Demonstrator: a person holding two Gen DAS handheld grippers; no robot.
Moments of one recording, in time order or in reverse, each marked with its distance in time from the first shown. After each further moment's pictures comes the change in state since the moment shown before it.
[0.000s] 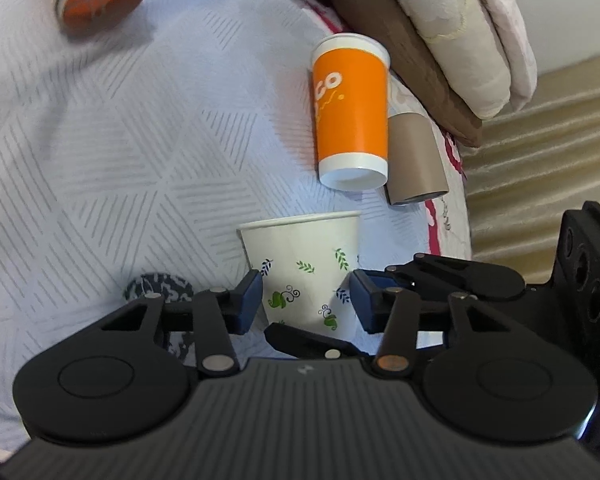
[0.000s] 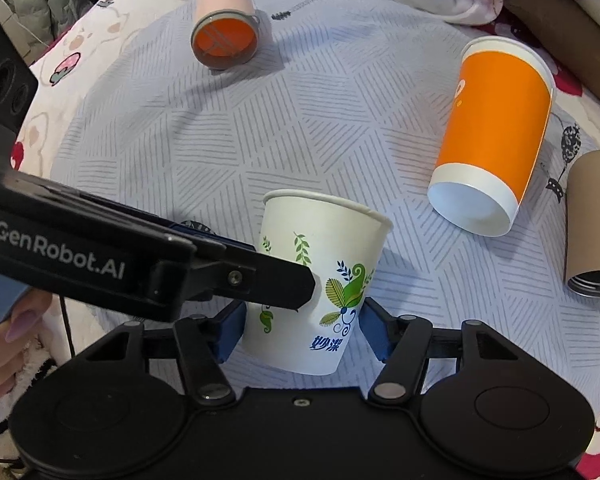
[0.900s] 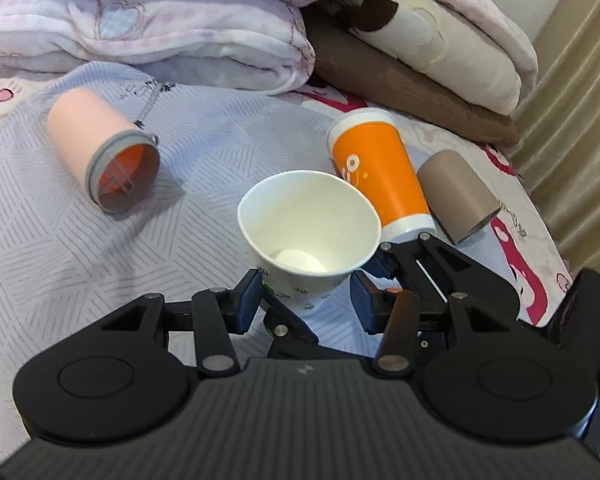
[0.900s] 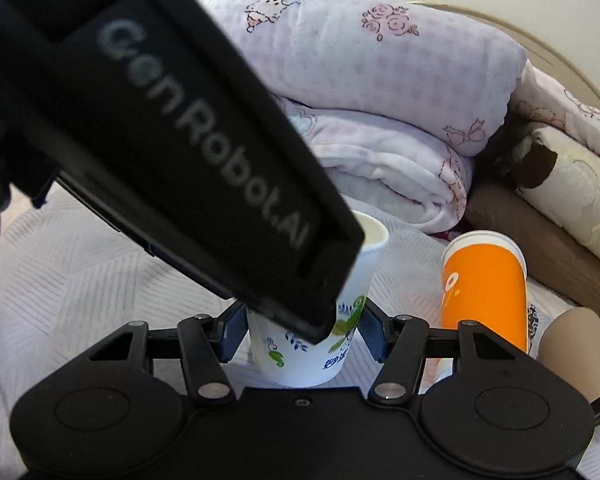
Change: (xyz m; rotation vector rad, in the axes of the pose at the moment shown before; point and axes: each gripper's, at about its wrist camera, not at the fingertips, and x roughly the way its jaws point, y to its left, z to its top) left arm -0.020 -0.020 0.008 0.348 -0.235 0.249; right arm 0.035 0.048 -0.017 -0.155 -0.705 -0.301
